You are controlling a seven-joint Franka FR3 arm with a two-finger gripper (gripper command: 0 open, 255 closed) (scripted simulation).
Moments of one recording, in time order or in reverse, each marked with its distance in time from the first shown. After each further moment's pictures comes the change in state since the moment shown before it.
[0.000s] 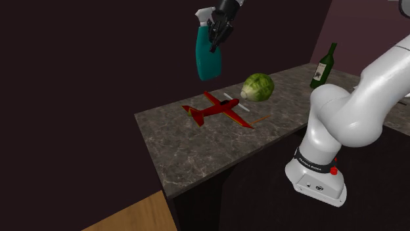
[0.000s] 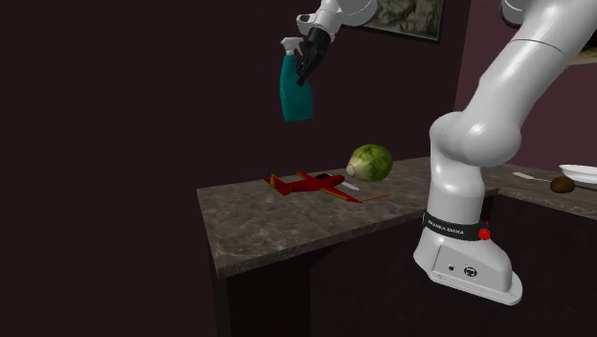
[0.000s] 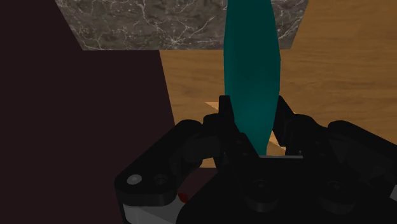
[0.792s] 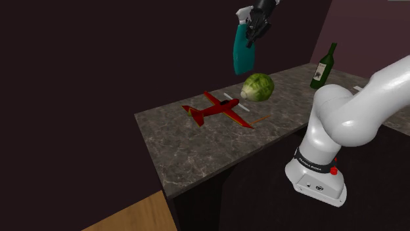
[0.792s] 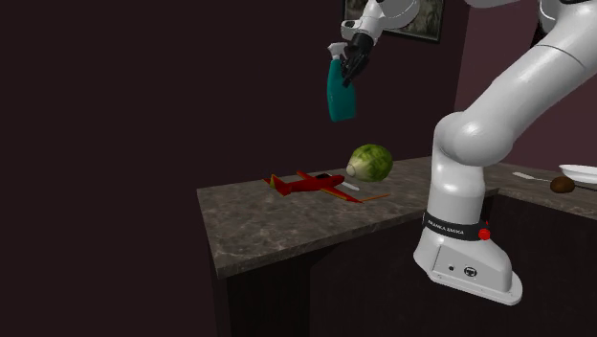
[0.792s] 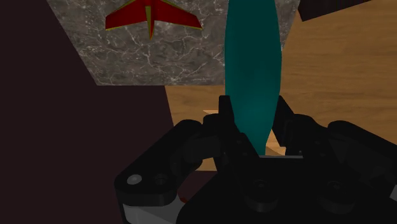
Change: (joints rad) arm -0.131 -0.191 -0.152 -0.034 -0.136 -0.204 -0.166
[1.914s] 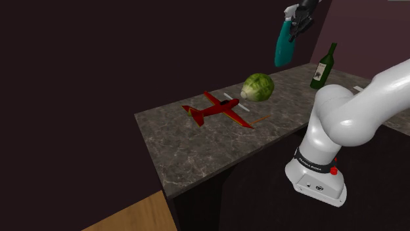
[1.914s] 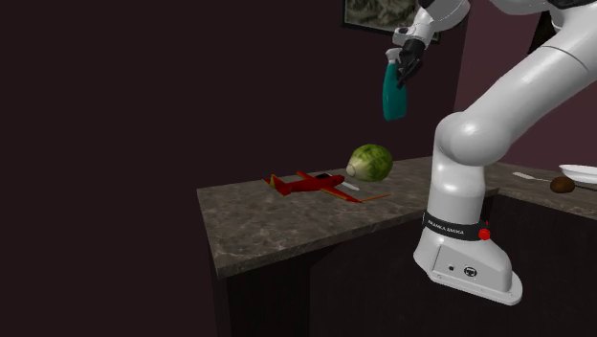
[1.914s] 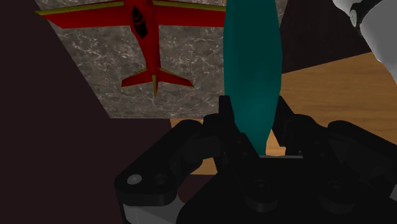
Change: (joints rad) arm -0.045 -0.036 -0.323 0.246 -0.189 -0.299 -0.310
